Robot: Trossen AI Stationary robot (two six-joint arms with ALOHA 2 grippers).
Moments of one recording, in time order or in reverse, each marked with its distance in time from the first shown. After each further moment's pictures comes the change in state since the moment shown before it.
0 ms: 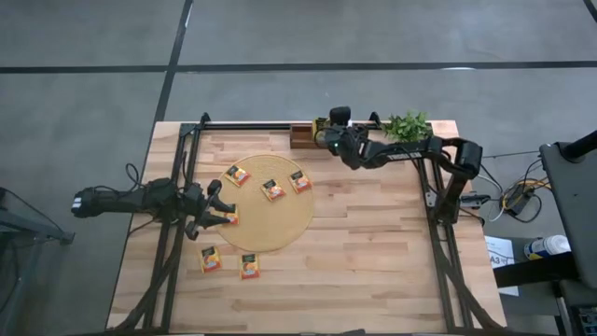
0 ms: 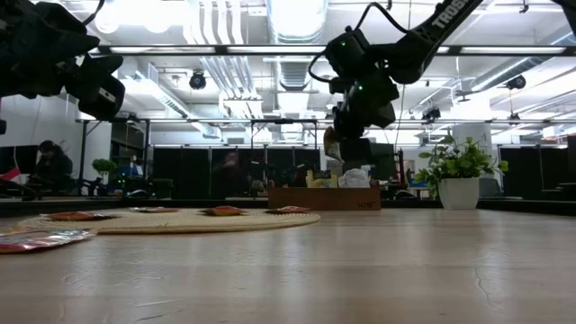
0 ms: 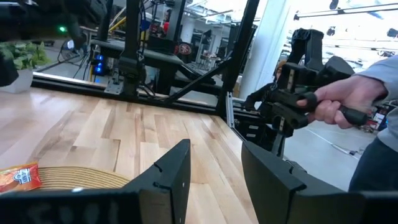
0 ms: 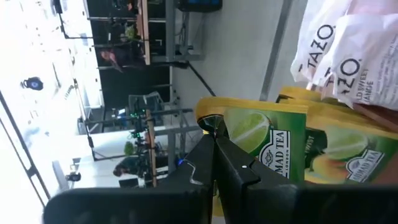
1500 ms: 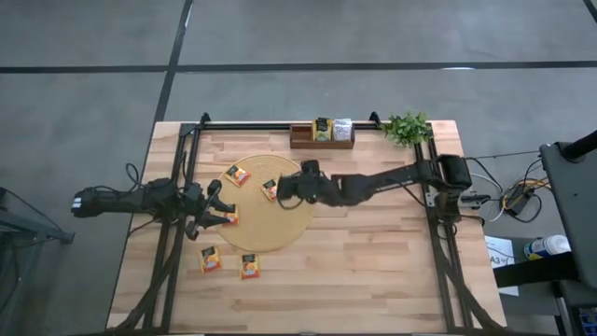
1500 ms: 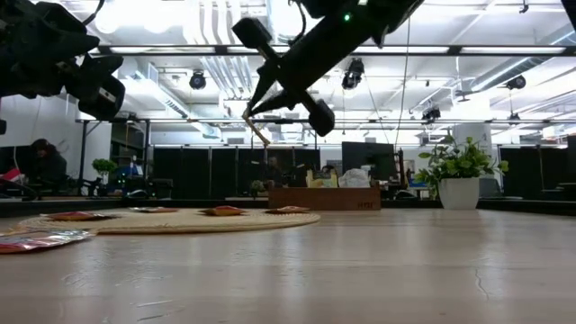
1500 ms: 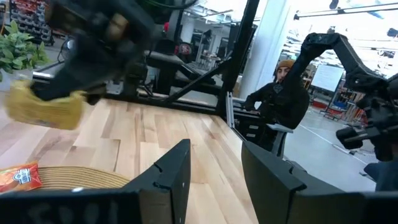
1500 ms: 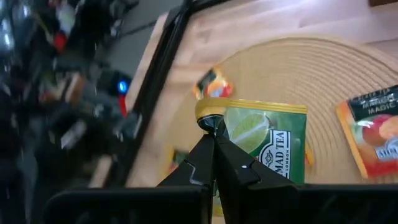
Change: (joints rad) left arm 0.000 0.000 0.000 0.000 0.000 0.000; right arm 0.395 0.104 0.262 -0.217 -0.445 -0.774
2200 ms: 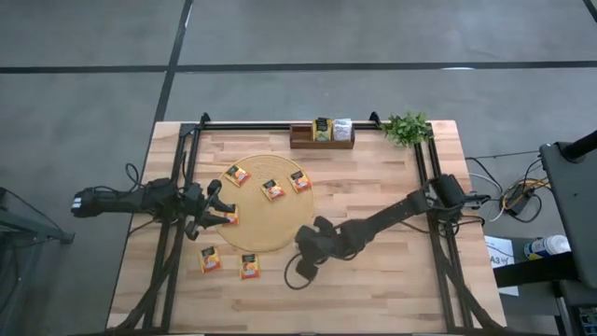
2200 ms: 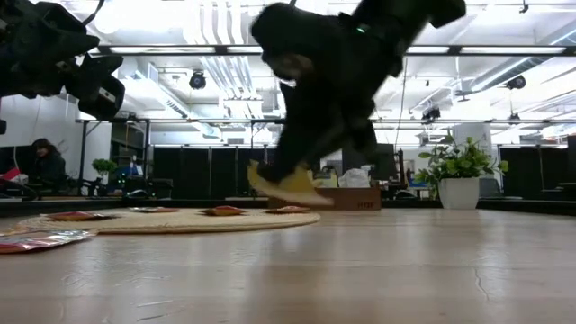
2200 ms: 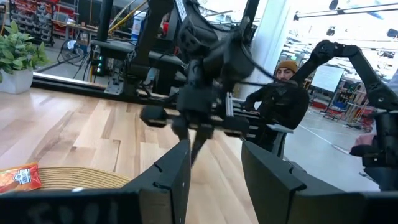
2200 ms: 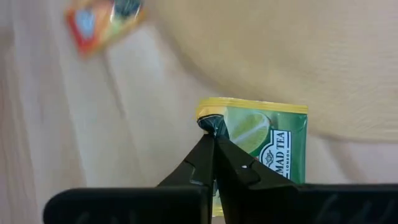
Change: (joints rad) left arm 0.000 -0.001 0.000 0.000 0.000 0.000; right arm 0.313 0.112 0.026 -0.327 -0.196 -0.519
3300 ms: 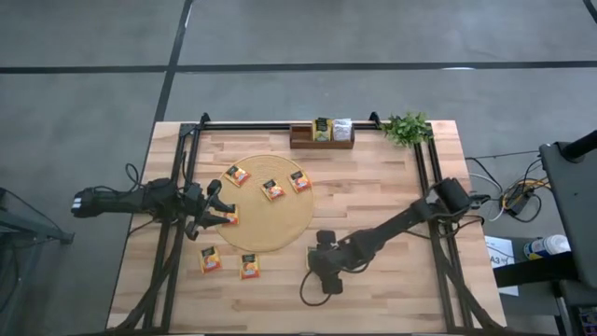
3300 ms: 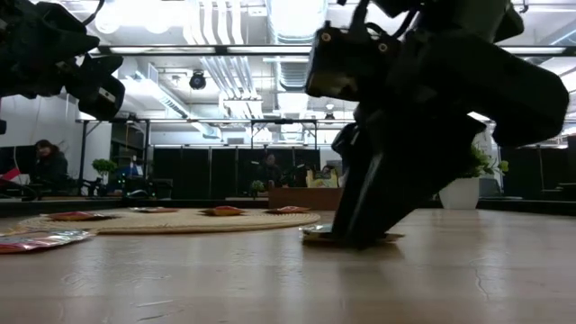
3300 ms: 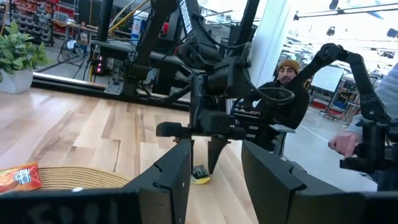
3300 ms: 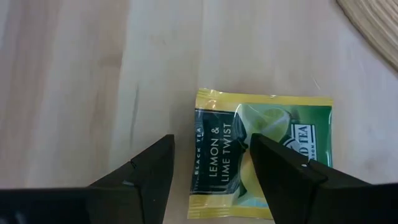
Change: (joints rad) left arm 0.000 0.000 0.000 0.000 0.000 0.000; right arm 0.091 0.010 -0.135 0.036 -0.162 -0.363
